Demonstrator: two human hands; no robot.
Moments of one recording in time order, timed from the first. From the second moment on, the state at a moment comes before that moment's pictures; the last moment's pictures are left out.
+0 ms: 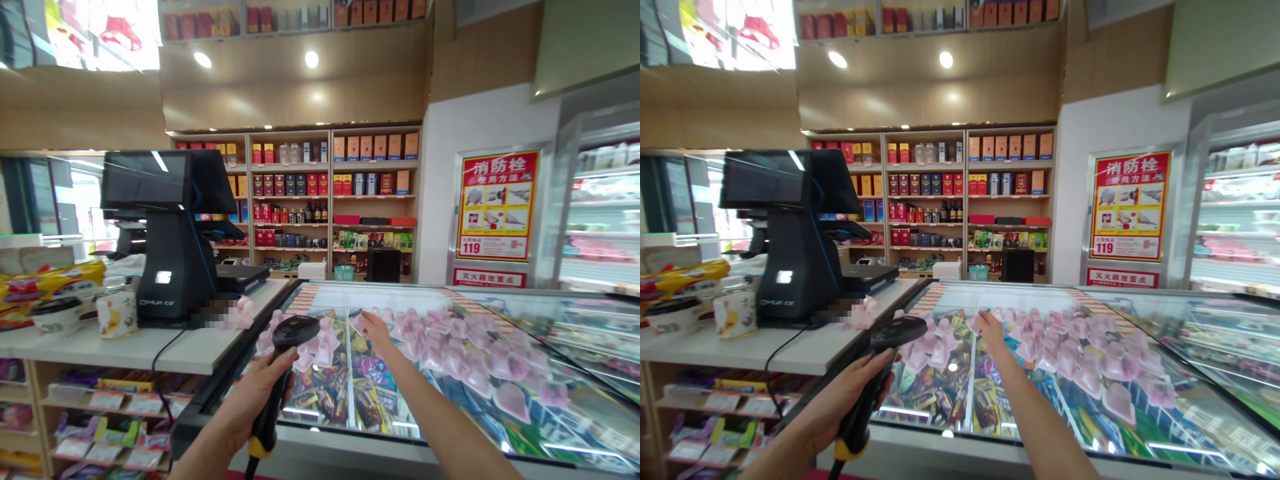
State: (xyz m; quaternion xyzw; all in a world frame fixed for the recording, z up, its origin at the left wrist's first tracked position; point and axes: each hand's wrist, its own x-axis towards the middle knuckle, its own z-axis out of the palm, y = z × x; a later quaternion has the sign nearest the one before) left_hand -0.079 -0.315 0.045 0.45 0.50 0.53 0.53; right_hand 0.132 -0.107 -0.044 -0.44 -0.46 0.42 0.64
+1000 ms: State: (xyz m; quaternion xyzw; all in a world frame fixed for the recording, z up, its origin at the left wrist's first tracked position) left_hand -0.081 -0.258 0.022 0.45 0.51 0.48 0.56; right_hand 0.182 -0.023 -0.064 -0.58 -0.67 0.11 0.46
